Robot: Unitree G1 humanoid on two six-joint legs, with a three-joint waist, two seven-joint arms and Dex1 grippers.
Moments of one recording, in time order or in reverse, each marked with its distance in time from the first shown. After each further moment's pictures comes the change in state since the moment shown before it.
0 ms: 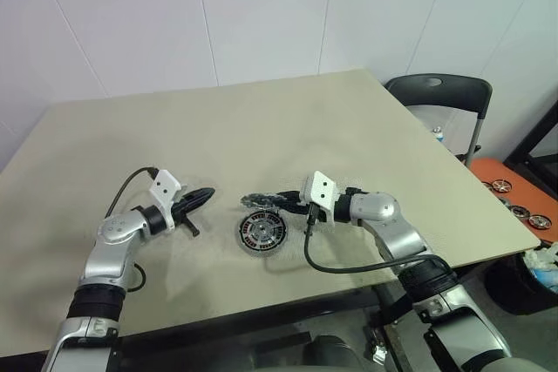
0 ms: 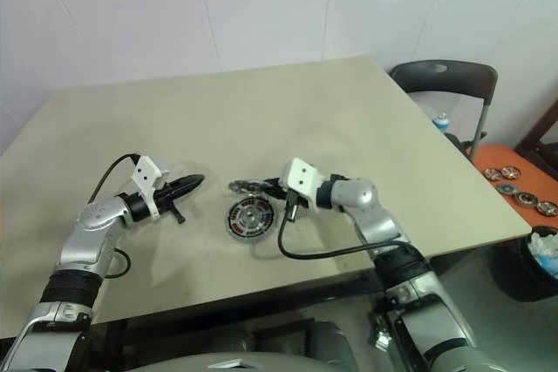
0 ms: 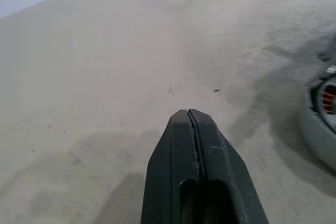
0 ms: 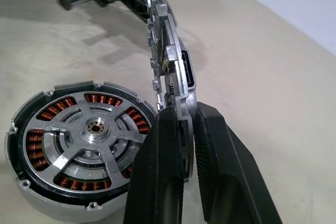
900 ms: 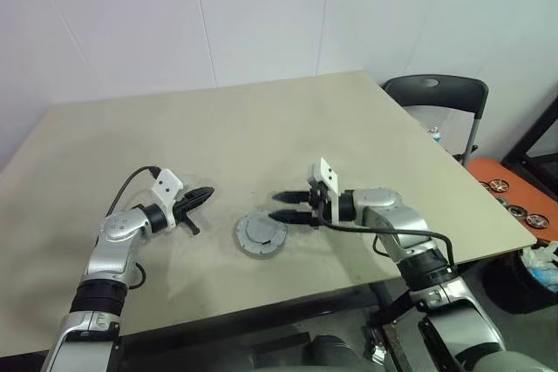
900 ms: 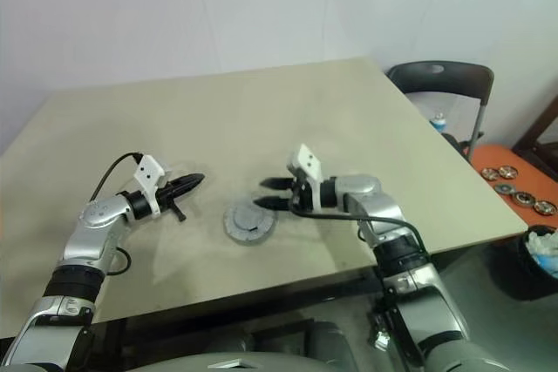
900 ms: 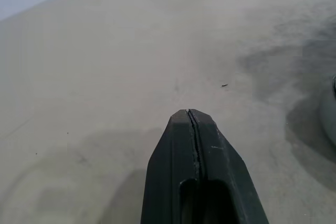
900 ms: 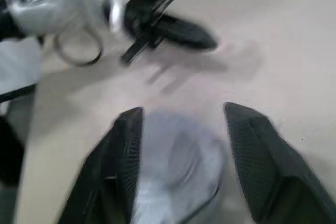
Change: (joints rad) left arm -0.024 0.000 -0.012 0.050 0.030 -0.031 0.014; right arm -0.069 0.050 -0.086 -0.020 0.217 0.439 0.136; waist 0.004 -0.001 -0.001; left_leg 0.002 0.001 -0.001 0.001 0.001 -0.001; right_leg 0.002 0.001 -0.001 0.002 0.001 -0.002
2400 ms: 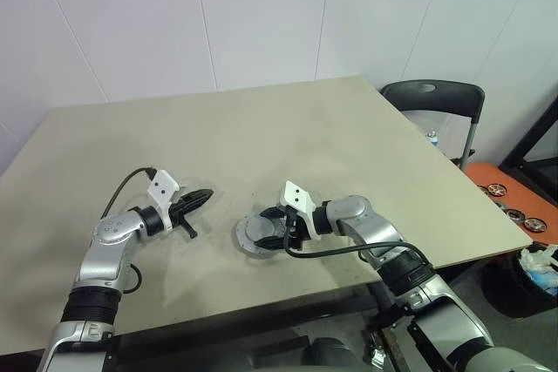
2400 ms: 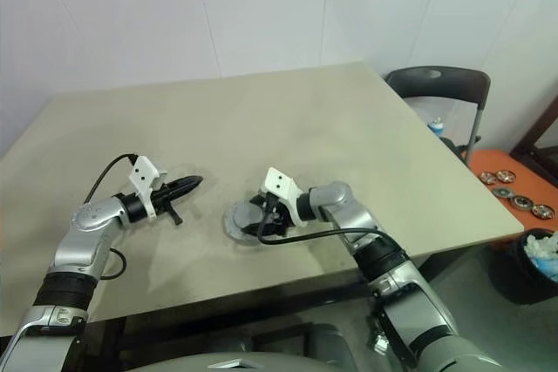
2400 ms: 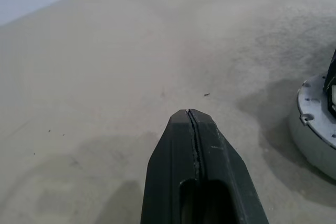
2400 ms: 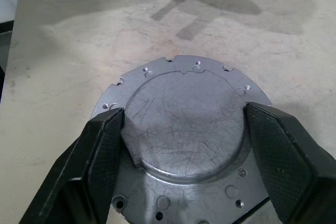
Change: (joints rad) left arm 0.054 0.022 0.012 -0.116 -0.039 0.080 -0.013; right arm -0.004 0.029 0.186 0.061 -0.176 -0.018 -0.031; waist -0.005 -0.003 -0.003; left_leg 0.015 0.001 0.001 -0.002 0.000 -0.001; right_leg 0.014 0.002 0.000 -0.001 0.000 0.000
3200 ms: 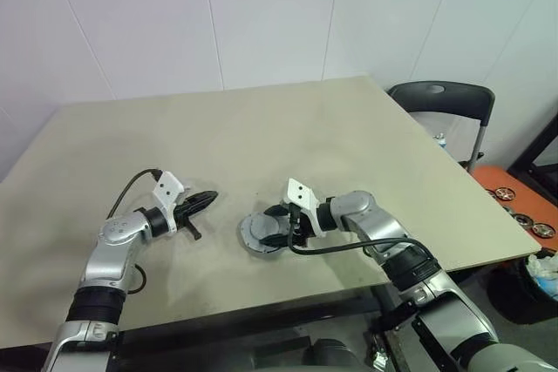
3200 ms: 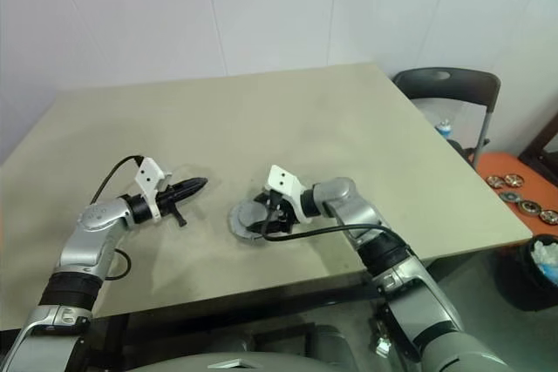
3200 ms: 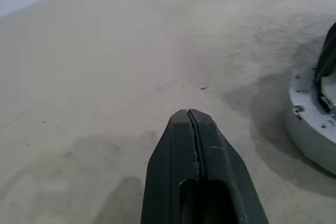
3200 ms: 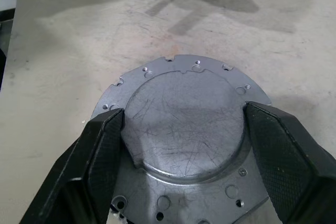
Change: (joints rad) left arm -0.003 -0.021 -0.012 -0.001 -0.001 0.009 -0.021; right arm -0.030 -0.031 0.002 -0.004 -0.007 0.034 0.024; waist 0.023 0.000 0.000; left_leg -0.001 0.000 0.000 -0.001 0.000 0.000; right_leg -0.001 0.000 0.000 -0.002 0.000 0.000
